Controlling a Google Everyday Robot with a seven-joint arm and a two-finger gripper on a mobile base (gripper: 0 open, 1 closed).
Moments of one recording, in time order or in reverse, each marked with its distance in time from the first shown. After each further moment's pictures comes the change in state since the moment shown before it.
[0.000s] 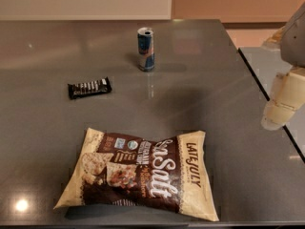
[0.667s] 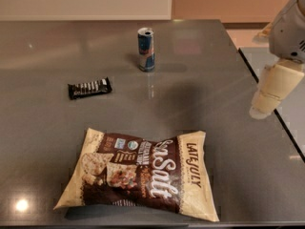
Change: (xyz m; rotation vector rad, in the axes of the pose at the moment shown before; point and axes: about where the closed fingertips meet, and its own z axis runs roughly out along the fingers) arm -0.012 -0.020 0.009 0.015 -0.030 -0.002
